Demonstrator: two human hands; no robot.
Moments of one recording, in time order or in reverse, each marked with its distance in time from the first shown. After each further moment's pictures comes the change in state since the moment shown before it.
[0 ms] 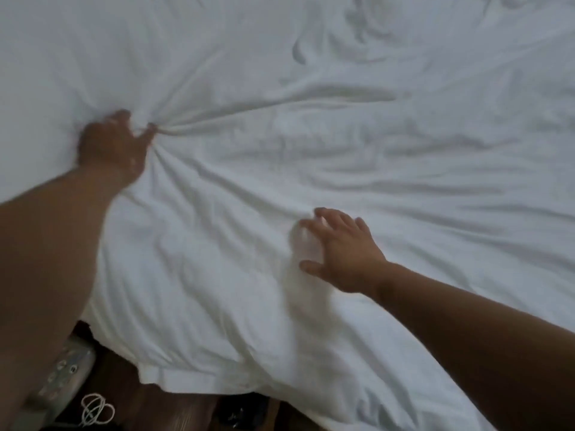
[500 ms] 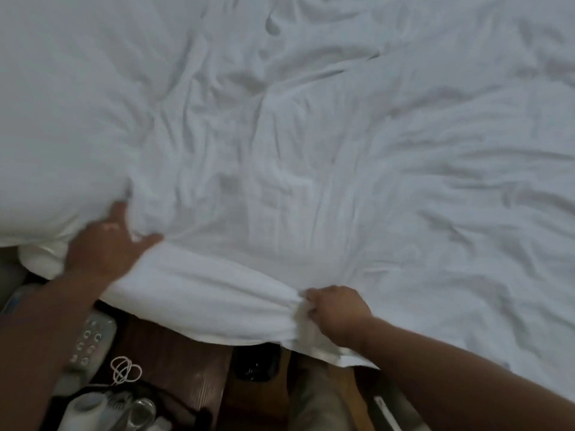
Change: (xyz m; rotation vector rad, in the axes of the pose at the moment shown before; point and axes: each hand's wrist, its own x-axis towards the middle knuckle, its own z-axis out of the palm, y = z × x) left_hand -0.162 -0.074 0.026 0.062 -0.366 -0.035; right_hand -0.122 -0.046 0.104 0.095 -0.391 0.115
